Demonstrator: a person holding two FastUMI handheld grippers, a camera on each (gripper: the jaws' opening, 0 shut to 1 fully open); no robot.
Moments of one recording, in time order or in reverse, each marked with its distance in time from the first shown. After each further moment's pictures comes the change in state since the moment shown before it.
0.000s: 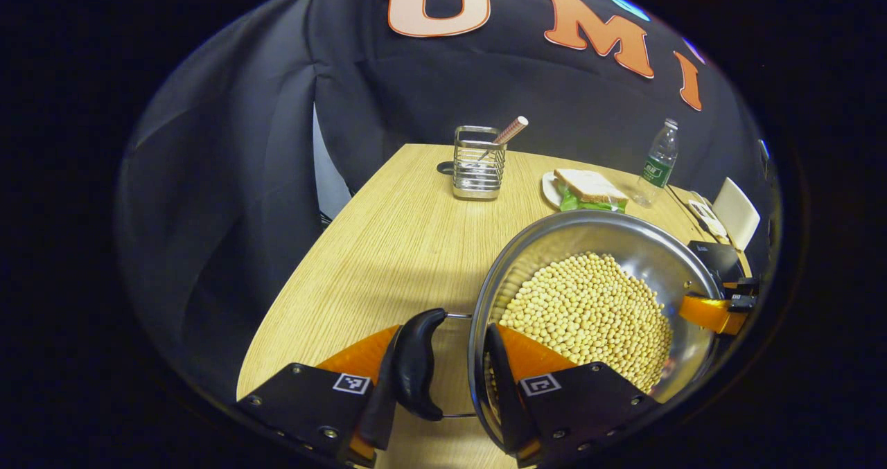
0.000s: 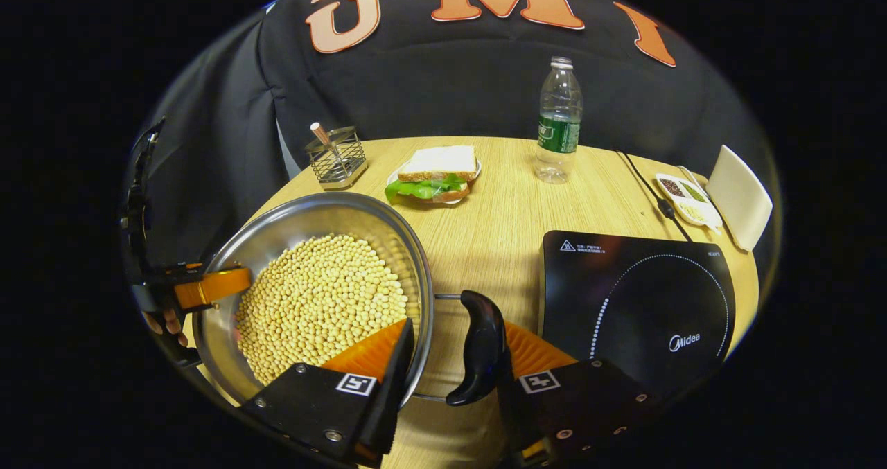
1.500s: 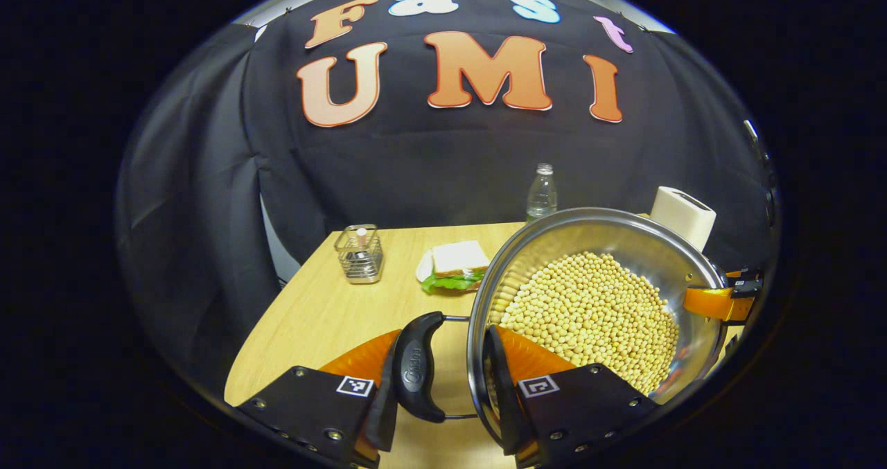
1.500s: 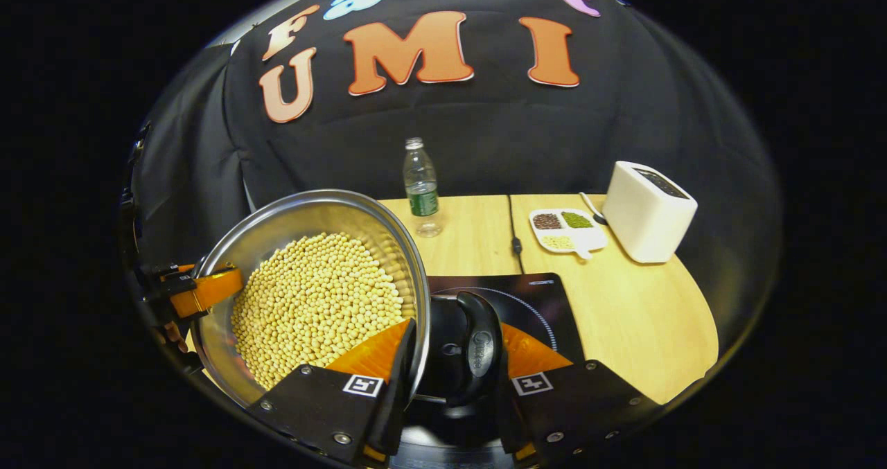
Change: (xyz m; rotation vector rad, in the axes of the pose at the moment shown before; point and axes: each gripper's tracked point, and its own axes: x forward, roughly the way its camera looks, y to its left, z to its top) left arm -0.136 0.064 0.085 0.128 -0.255 -0.149; right arm -0.137 -0.183 0.026 0.104 -0.210 -0.146
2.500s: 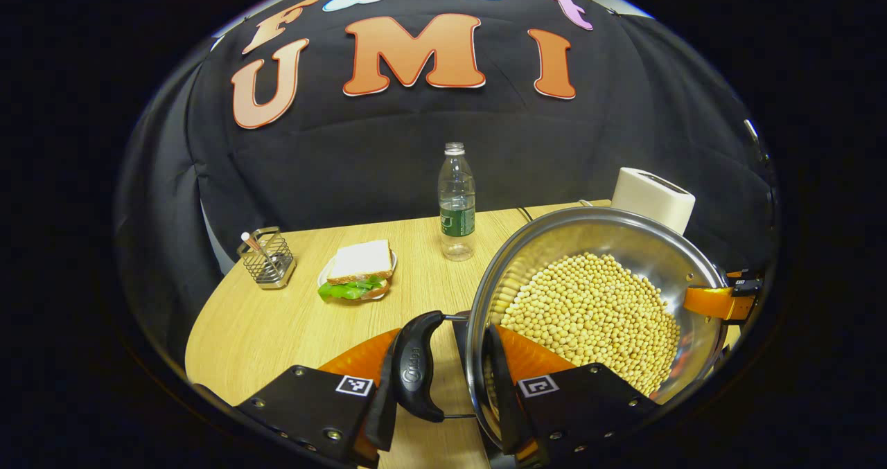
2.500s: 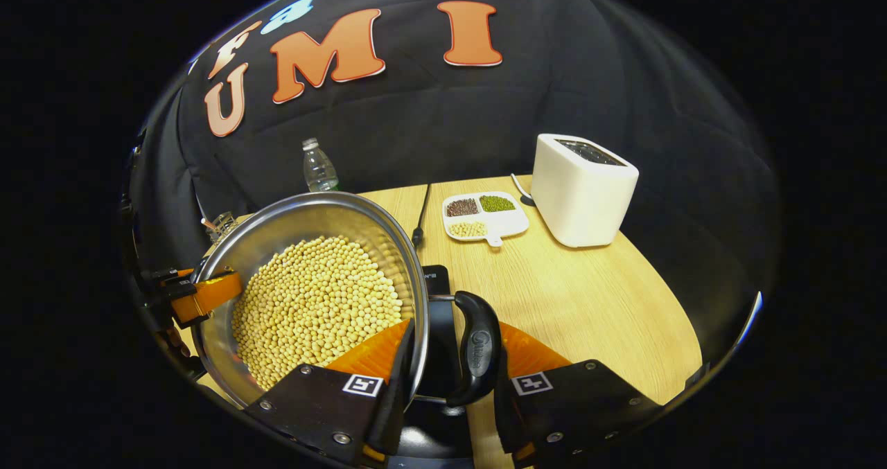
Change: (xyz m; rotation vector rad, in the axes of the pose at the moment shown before) left arm 0.015 0.009 0.011 0.058 0.037 -0.103; right arm 0.028 -0.131 -0.015 0.089 0.050 -0.114
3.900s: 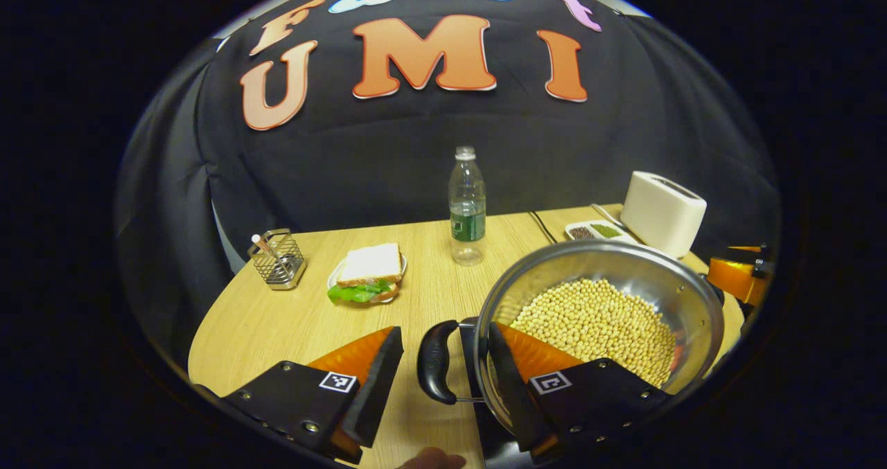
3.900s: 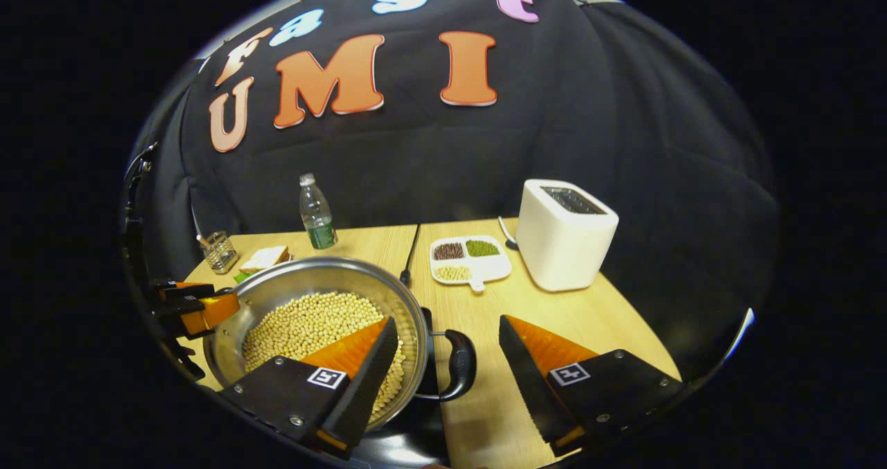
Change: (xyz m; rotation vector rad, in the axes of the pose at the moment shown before) left arm -0.009 0.009 0.016 -0.044 -0.058 0.088; right arm -0.041 -0.012 0.065 -0.068 -0.244 -0.051
